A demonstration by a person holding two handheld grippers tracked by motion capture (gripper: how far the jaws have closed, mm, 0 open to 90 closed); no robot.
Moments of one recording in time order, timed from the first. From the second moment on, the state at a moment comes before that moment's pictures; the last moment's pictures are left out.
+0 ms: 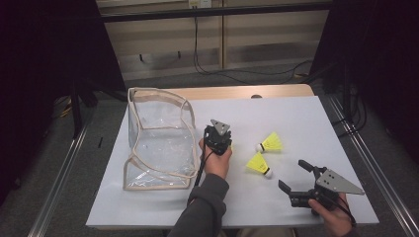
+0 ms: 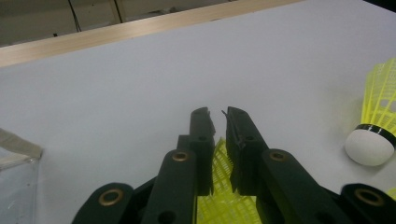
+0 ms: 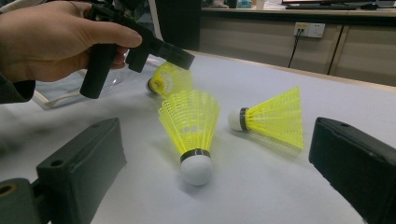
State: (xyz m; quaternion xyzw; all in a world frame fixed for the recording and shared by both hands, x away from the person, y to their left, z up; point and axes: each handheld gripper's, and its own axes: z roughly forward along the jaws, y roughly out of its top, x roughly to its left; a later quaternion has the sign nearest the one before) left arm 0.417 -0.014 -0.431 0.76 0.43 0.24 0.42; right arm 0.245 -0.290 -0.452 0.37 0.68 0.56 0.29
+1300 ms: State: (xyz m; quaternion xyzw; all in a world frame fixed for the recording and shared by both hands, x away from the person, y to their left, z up) left arm 0.426 -0.019 -0.431 0.76 0.43 0.23 0.42; right arm 0.245 -0.290 -0.452 0.37 0.68 0.56 0.29
